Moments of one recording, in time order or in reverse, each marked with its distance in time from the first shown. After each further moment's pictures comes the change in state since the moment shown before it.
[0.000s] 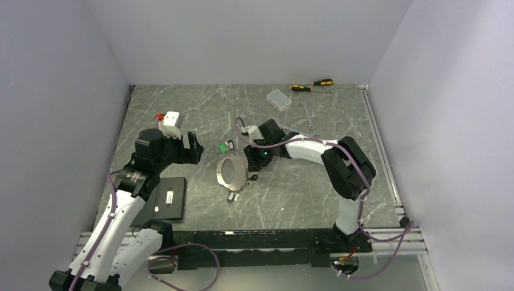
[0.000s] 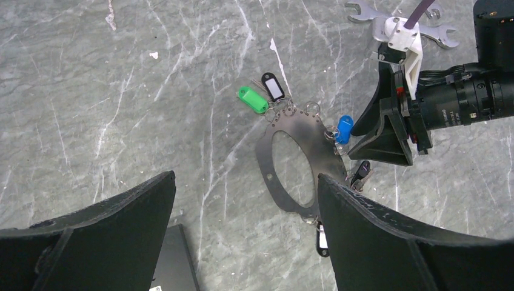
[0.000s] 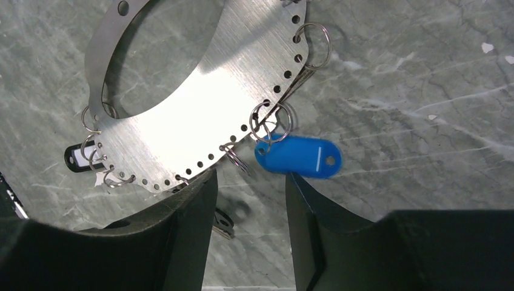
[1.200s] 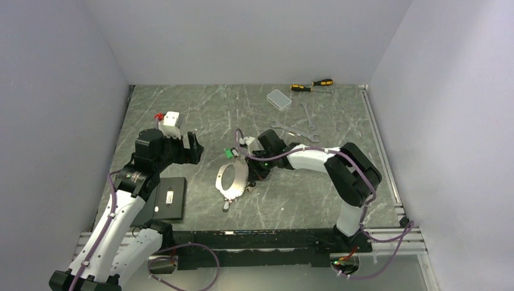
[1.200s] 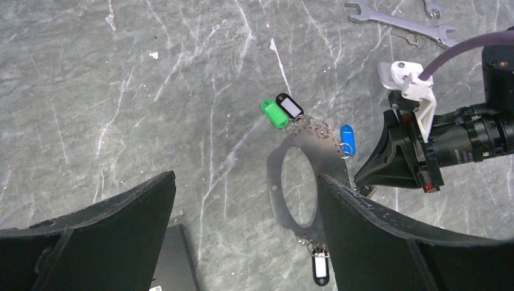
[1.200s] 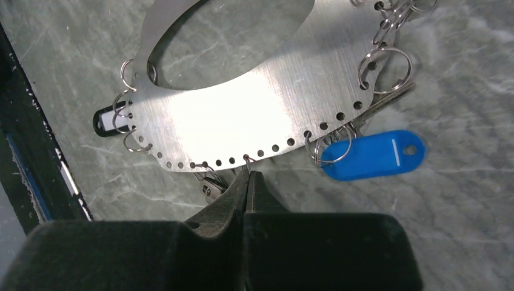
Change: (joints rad) left arm 0.000 0.000 0.000 0.000 0.000 0.000; right arm 0.056 -0.065 -0.138 0.095 -0.108 0.023
